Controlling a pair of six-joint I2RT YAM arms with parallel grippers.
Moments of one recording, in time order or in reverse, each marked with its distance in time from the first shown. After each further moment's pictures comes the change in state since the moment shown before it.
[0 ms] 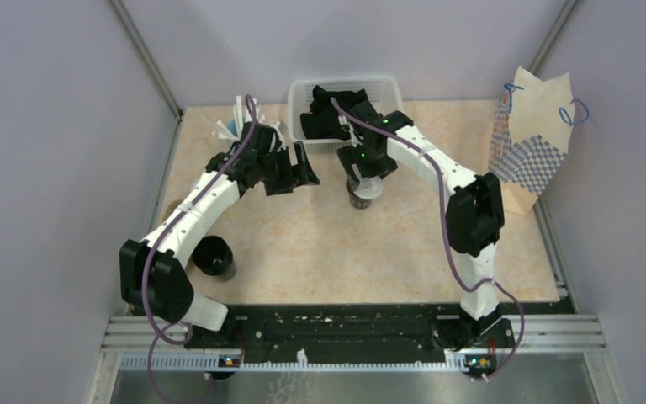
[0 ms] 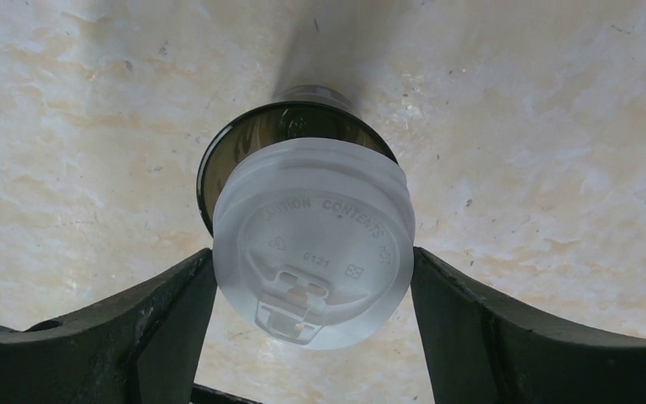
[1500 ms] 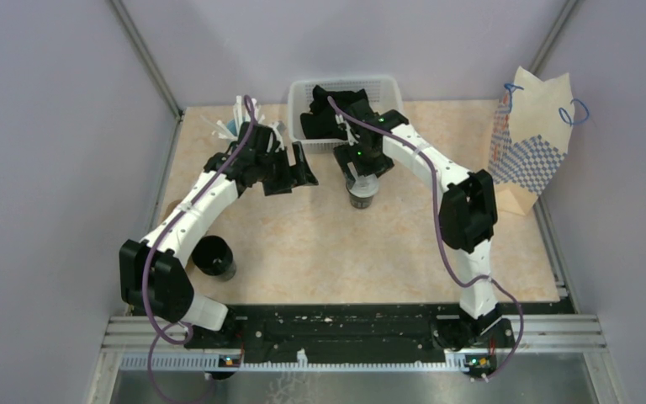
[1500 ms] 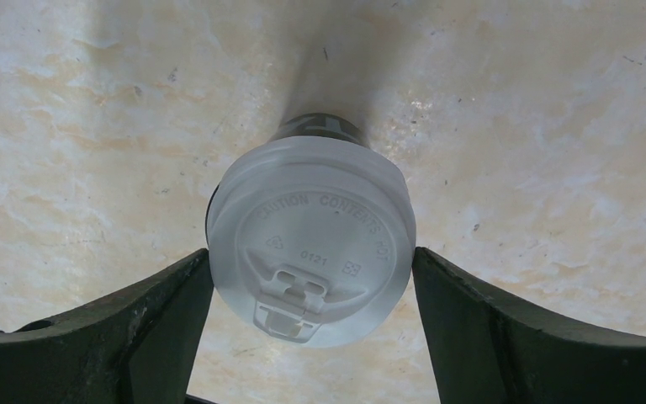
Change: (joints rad) left arm 0.018 0.000 -0.010 -0.001 0.027 0.019; right arm 0.000 0.057 0.060 0.005 -0.014 -0.002
